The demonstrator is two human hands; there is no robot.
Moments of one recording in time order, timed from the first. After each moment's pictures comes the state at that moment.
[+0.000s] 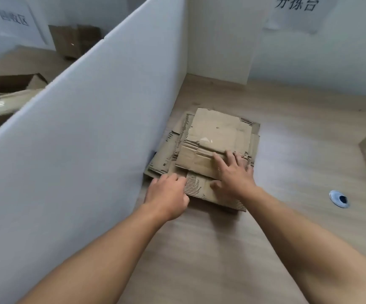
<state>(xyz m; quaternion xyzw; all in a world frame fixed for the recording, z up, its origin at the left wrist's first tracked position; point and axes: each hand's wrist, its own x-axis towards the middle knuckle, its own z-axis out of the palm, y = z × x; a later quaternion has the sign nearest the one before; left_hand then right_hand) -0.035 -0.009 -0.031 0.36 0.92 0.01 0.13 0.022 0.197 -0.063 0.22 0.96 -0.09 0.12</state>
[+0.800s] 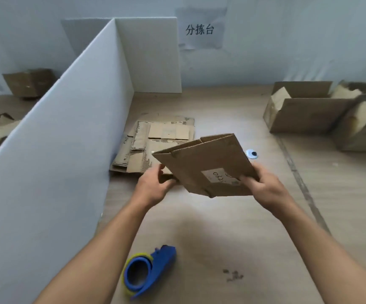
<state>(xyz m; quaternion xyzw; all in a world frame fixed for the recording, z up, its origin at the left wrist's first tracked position) 0.118 -0.007 0.044 0.30 0.86 0.35 0.20 0.347 0.173 0.080 0.33 0.77 -0.51 -0.18</state>
